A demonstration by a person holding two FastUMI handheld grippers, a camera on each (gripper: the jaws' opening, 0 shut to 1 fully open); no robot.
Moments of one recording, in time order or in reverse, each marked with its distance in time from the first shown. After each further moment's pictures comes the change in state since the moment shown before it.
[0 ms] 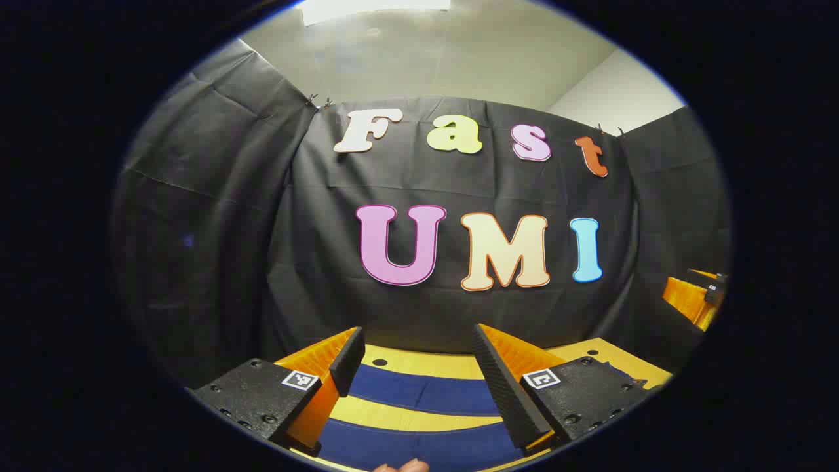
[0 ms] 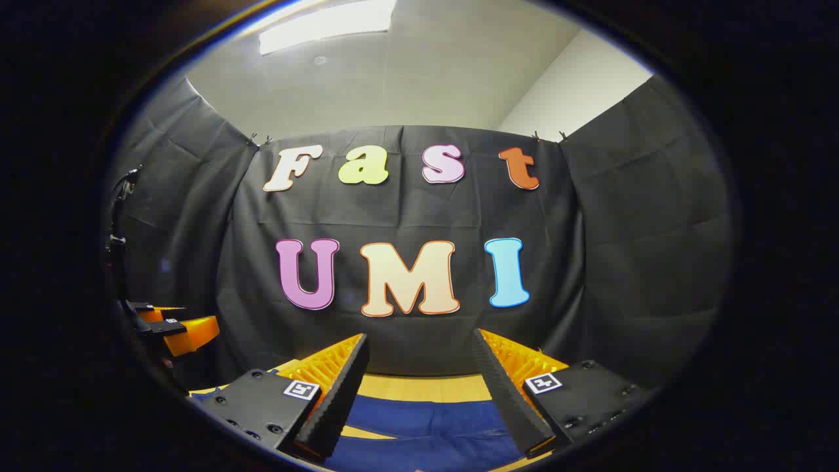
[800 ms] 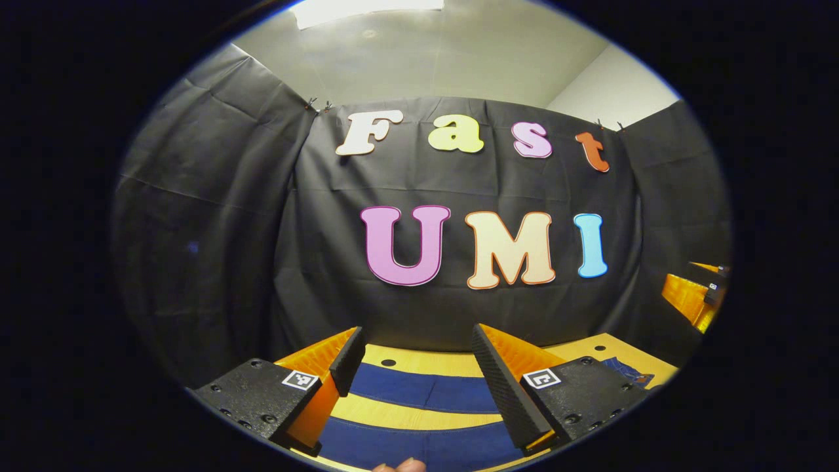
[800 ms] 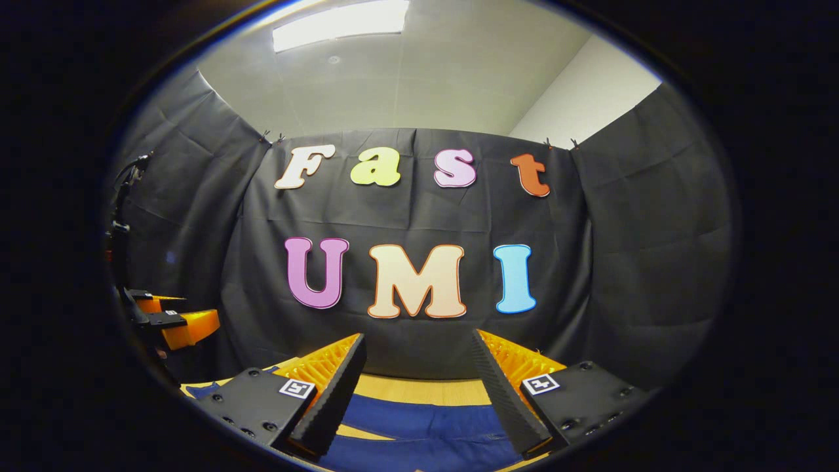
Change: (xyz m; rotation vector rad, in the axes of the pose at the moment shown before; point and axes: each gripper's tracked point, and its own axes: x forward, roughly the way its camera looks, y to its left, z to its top) left arm -0.012 0.006 0.001 0.042 -0.006 0.003; right arm -0.003 0.010 -0.002 -0.028 -0.013 0.041
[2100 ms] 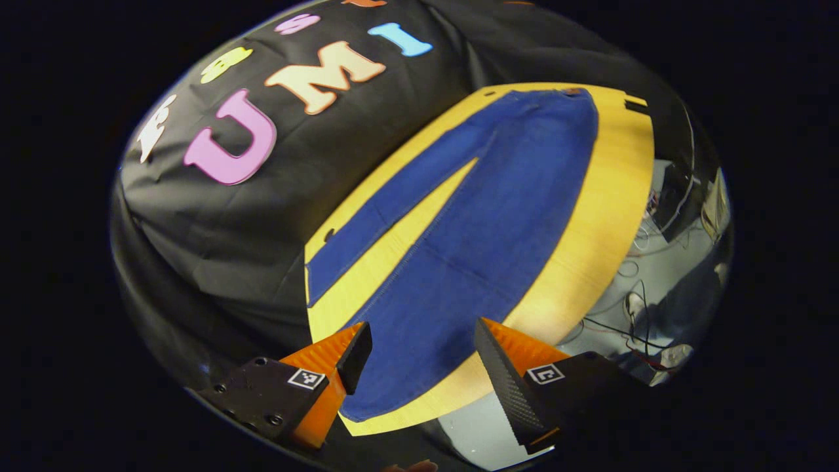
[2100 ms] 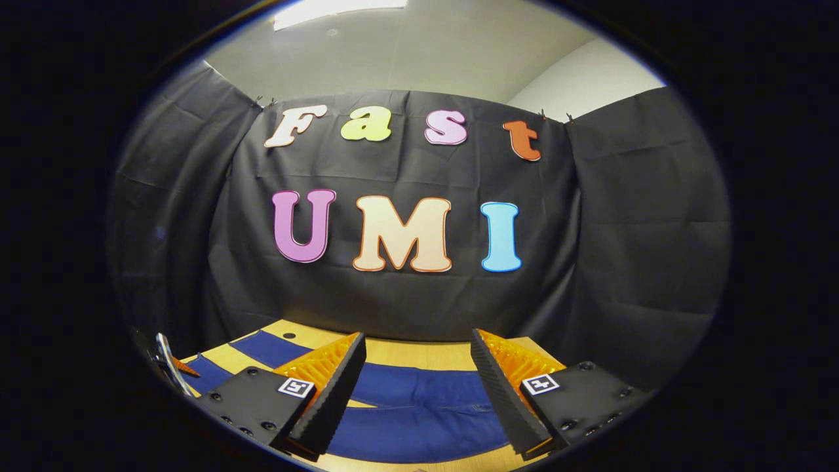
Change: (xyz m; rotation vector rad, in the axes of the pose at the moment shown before) left arm -0.106 0.057 -0.306 0.831 0.723 -0.517; right arm -0.021 -0.026 -0.081 -0.047 0.191 -0.073
